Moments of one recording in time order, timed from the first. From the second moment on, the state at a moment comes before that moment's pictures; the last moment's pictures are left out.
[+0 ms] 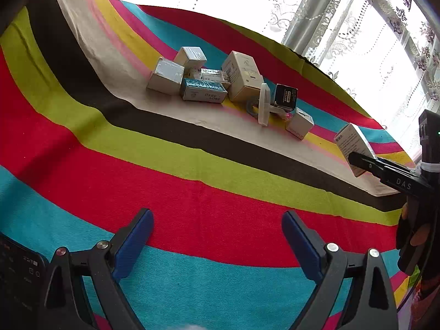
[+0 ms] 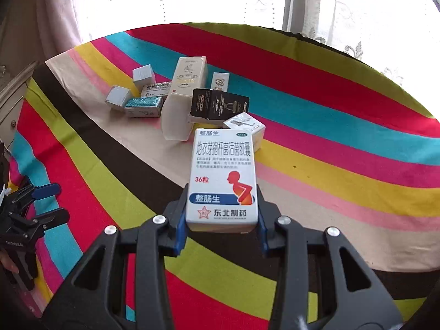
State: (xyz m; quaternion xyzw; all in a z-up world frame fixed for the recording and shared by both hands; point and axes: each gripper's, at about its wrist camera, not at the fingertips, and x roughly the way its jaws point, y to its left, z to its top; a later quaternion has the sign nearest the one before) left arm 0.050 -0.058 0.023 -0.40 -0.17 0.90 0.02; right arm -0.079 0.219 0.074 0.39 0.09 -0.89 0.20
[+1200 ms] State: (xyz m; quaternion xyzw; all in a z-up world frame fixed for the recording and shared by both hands) left arm -0.139 0.019 0.036 -0.44 -0.09 0.89 0.05; right arm 0.045 0.267 0.062 0.36 0.01 -0.92 0.17
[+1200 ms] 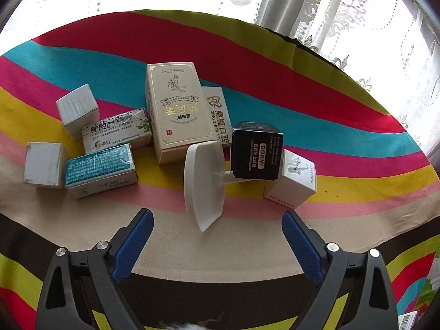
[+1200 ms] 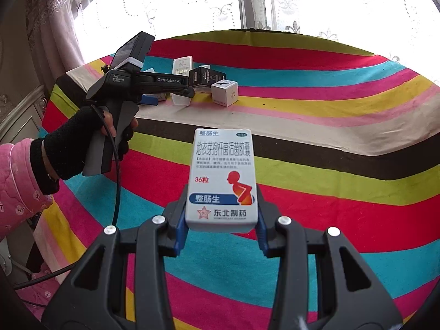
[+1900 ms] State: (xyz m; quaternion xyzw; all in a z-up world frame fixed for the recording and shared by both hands) left arm -0.176 0.017 0.022 -0.47 -0.06 0.88 0.03; right arm 0.049 0.278 0.073 0.34 -0.01 -0.93 0.16
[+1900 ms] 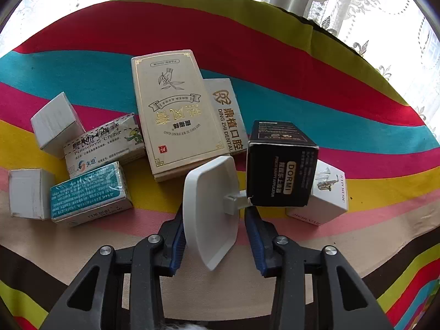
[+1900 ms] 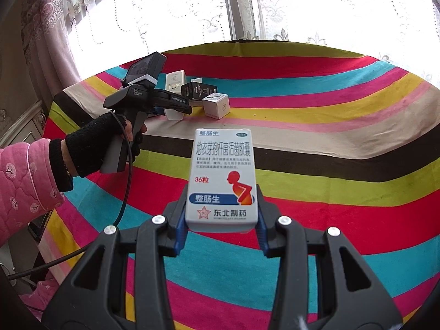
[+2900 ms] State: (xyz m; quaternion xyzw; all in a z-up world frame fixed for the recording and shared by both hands) left arm 0.016 0.003 0.071 -0.40 -0.06 0.91 0.10; right arm 0.069 0.264 0.083 0.33 -0.01 -0.93 0.17
